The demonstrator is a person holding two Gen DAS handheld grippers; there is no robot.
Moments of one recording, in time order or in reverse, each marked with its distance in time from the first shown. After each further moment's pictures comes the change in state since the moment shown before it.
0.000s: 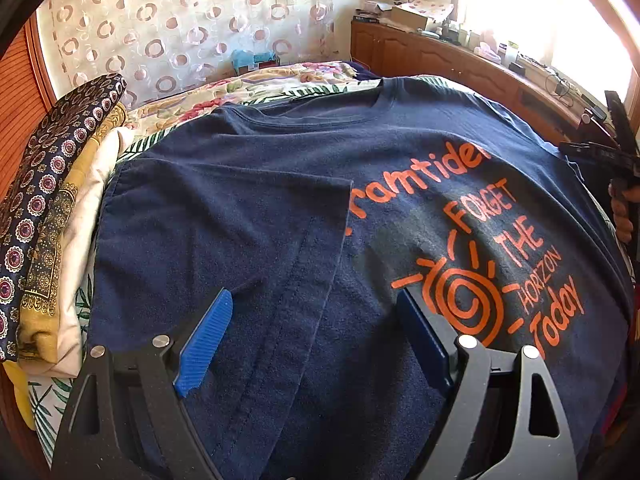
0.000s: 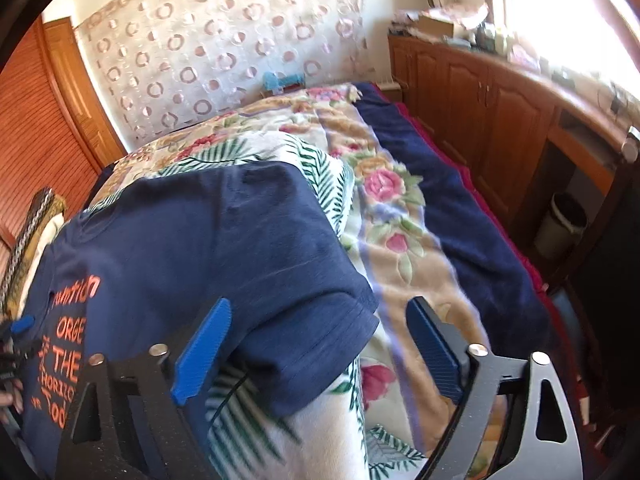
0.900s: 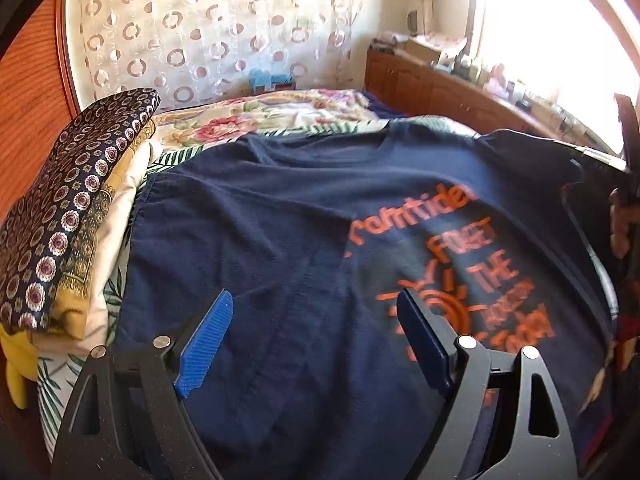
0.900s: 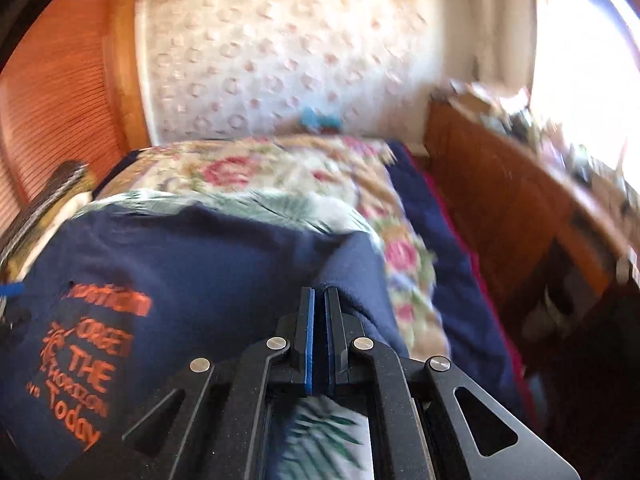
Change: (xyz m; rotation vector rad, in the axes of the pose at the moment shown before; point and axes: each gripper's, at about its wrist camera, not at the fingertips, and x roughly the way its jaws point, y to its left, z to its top) left arm -0.045 0.002 -0.003 -0.098 -0.107 -0.010; right arm -0.093 0.081 0.003 -0.306 -0.198 -0.021
